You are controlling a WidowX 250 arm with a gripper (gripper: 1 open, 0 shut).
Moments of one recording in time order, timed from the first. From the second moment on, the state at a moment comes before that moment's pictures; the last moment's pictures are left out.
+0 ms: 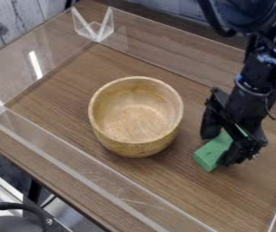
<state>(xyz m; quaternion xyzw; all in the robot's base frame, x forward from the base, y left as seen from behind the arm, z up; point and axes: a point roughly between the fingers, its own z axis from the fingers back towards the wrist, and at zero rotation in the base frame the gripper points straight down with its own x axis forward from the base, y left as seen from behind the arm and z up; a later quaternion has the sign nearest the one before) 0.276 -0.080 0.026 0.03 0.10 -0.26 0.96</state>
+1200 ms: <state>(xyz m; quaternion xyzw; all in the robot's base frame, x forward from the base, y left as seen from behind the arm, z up) 0.280 -0.078 0.019 -0.06 0.01 -0.26 0.96</state>
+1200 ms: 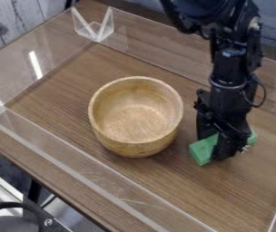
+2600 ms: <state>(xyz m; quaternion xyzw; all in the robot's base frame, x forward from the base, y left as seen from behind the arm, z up) 0.283 0.001 0.090 -0.05 -0.08 -0.15 0.98</state>
